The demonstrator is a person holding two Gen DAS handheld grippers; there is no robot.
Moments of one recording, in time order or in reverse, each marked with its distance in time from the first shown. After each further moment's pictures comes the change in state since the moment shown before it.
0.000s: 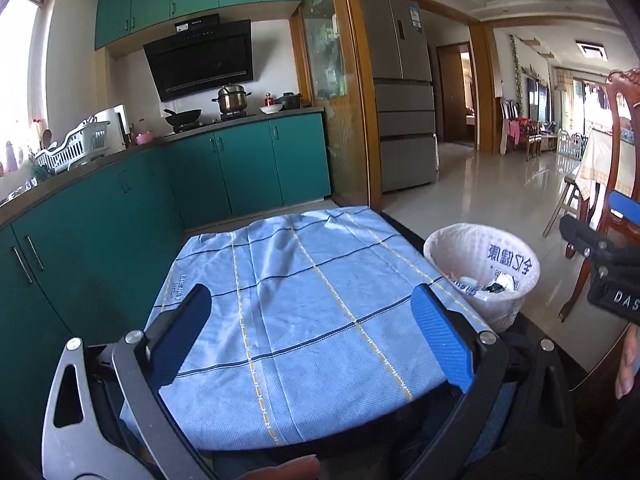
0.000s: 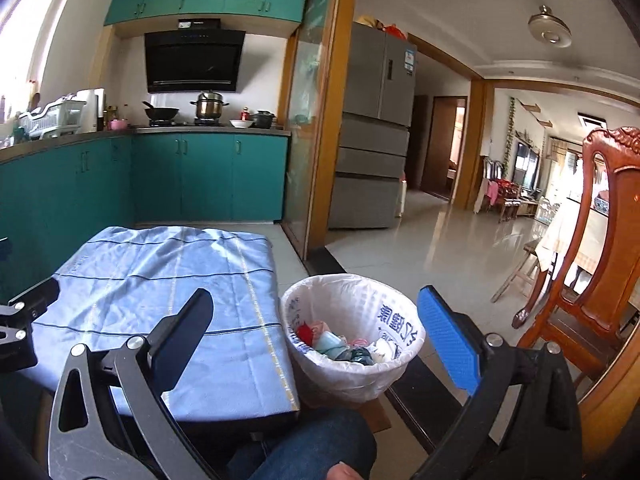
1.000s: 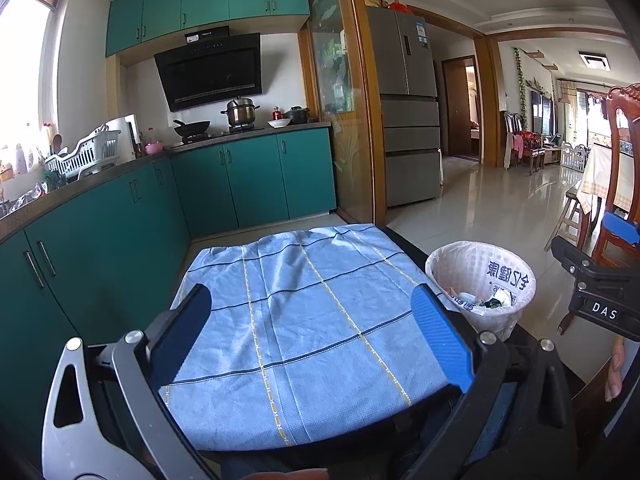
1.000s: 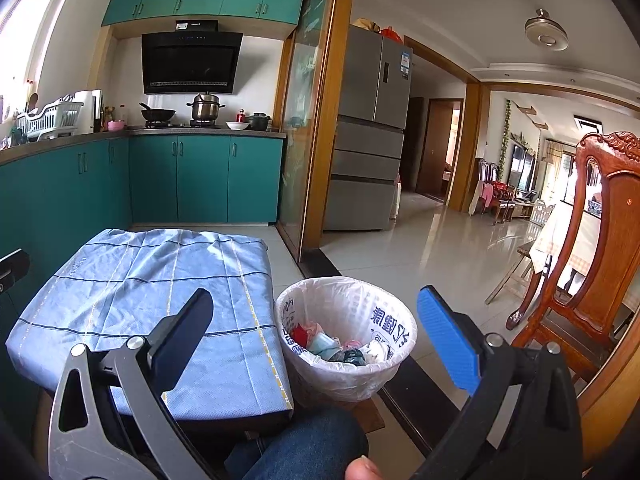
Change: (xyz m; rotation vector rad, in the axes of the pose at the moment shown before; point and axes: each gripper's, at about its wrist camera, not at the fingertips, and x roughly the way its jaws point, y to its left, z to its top) left arm -0.026 0.014 0.012 -0.019 -0.040 0.014; right arm -0.009 0.002 0.000 0.003 0.000 -0.031
